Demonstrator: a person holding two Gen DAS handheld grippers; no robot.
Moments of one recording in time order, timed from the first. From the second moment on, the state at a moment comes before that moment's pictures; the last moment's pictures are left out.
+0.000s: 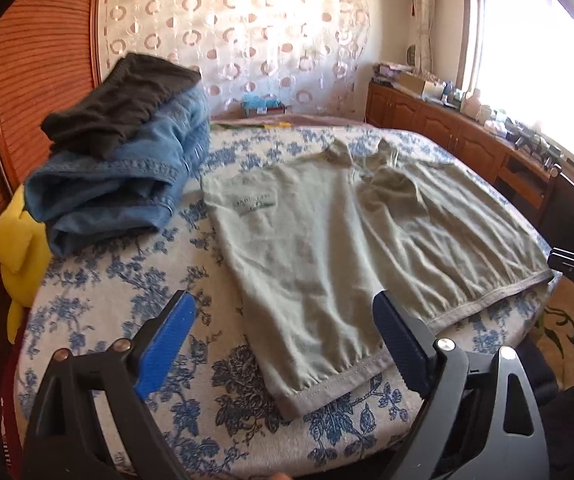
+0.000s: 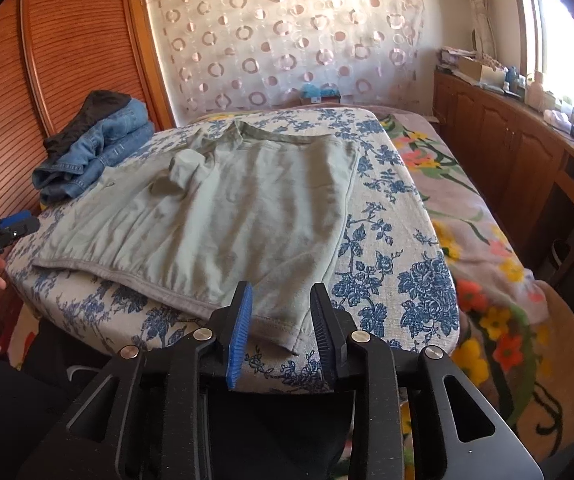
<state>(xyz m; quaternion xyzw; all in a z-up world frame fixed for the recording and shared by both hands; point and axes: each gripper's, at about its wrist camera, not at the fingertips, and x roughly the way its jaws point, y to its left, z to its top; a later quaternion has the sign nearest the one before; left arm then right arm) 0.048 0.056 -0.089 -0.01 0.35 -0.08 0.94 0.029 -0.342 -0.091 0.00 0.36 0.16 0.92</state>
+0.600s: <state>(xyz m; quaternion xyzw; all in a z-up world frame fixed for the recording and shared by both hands) 0.054 0.053 -0.124 0.01 0.38 -0.06 0.92 0.032 -0.346 -0.107 0.00 0.39 0.15 0.91</state>
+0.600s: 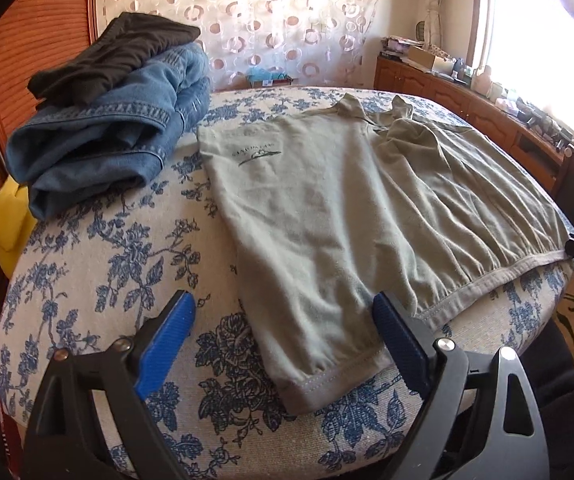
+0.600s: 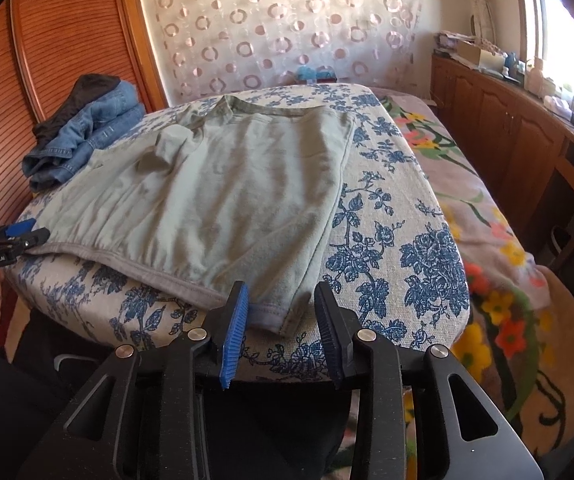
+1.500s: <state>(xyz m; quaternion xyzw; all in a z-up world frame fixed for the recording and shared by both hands) 0.042 0.065 -0.104 0.00 0.36 -0.05 0.93 0.063 -0.297 -0.070 -0.01 0.34 0.22 0.91</state>
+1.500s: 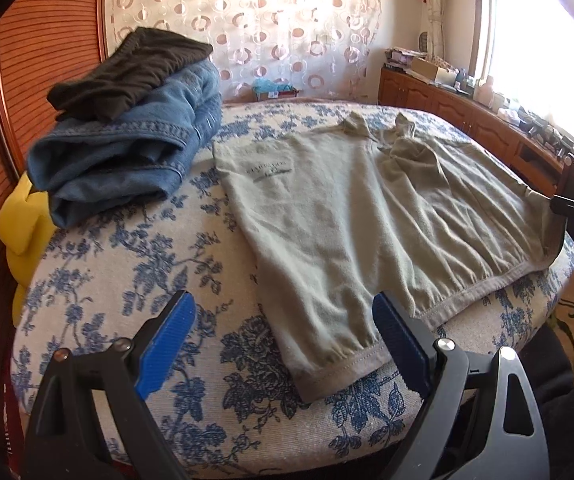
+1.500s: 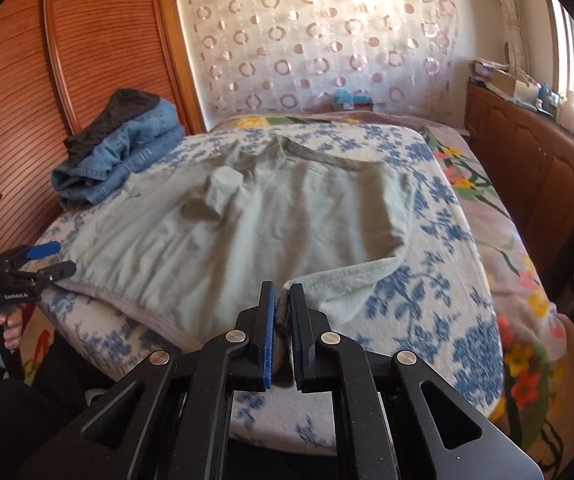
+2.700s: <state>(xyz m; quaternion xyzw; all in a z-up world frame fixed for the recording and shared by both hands) 0.026 0.141 -0.094 -0.03 0.34 0.03 0.94 0.076 -0.063 -0.043 -0.05 0.33 0.46 0.82</state>
